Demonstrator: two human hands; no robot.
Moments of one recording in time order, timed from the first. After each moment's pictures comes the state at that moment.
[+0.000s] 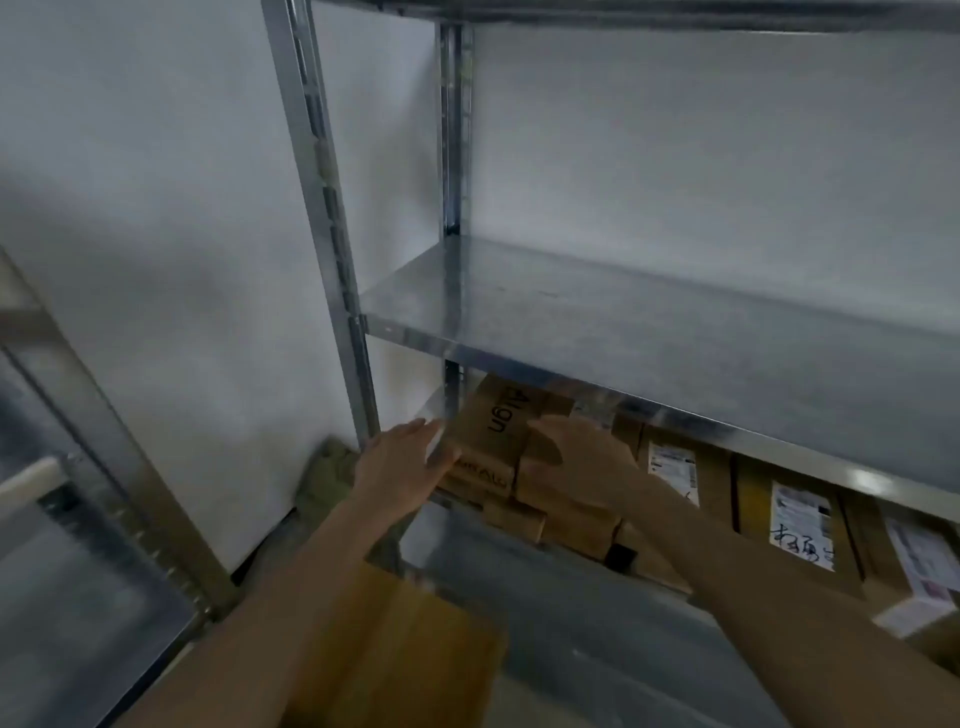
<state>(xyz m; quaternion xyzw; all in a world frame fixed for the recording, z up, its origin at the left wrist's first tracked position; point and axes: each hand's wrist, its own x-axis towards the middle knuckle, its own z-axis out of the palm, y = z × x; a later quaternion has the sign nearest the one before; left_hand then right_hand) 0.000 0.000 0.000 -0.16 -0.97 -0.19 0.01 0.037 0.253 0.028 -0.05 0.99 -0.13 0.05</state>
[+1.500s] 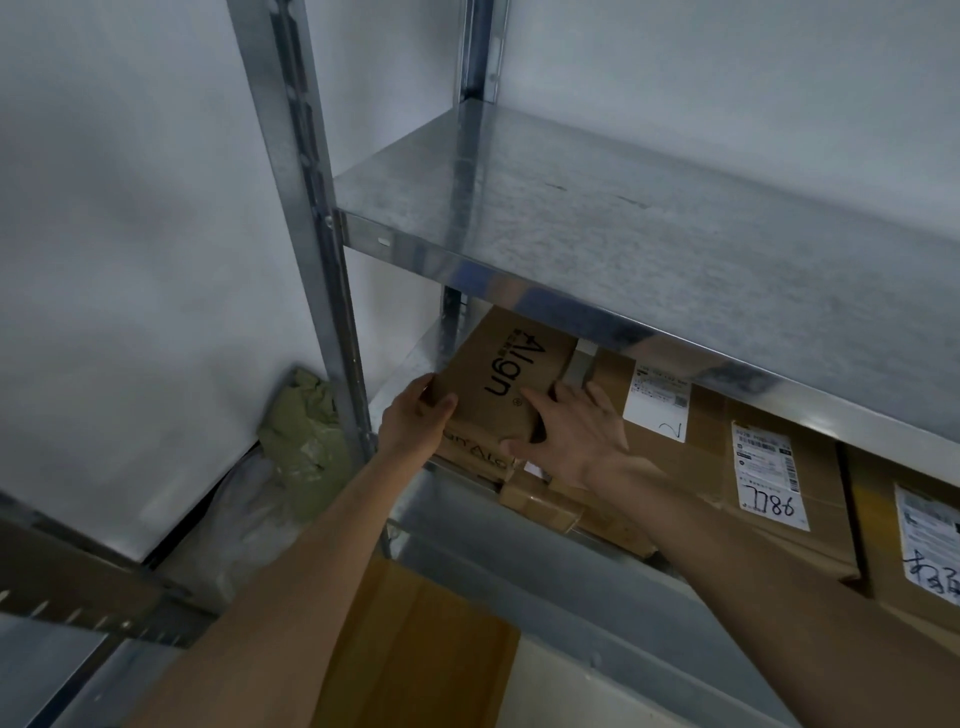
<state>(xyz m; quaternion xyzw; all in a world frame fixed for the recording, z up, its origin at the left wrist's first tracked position) -0.144 0.013 -0.145 0.03 -0.85 -0.52 -0.09 -0.093 0.212 -0.088 0.00 0.99 0.01 0.12</state>
